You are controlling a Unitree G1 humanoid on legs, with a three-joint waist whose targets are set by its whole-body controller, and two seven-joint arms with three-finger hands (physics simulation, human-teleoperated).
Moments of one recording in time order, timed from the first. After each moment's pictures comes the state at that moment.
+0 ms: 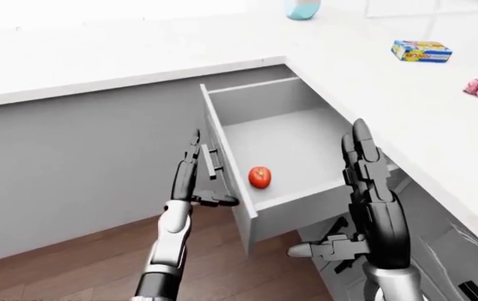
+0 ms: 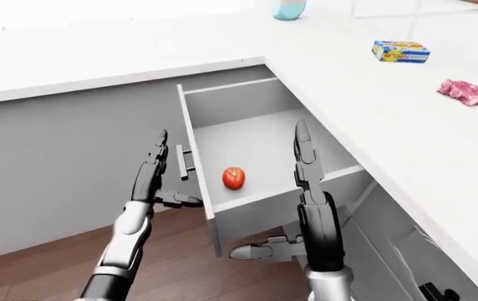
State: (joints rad) left arm -0.37 0.04 0.03 0.46 0.20 -0.20 -0.01; right arm 0.27 -0.01 0.05 -0.68 -0.21 -0.09 0.09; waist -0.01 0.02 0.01
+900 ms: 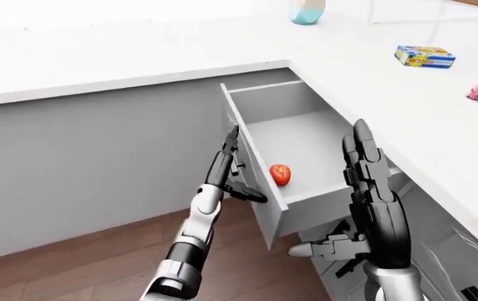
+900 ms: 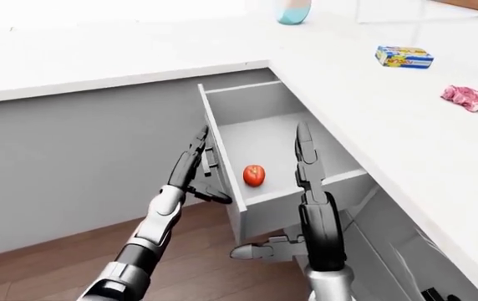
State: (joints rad) left arm -0.62 -0.05 -0.03 0.81 0.26 -0.25 -0.02; right arm 0.27 -0.01 0.04 -0.67 -0.20 -0.10 0.10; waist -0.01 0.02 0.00
